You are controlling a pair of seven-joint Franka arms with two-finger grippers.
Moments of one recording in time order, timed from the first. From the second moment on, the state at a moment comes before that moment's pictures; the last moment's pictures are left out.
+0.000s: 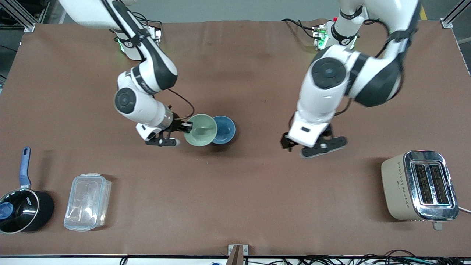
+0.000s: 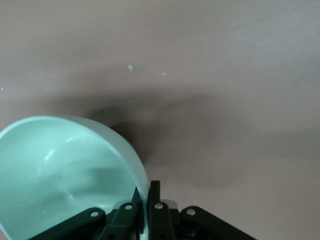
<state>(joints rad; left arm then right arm) -0.23 0.38 -0.31 -1.43 0.27 1.84 -0.80 0.24 0.36 0.28 -1.96 0.25 2.33 0.46</state>
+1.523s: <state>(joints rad) -0.04 0.01 -0.09 -1.53 0.04 1.50 -0.07 0.36 0.43 0.27 -2.04 0.22 2.52 0.58</state>
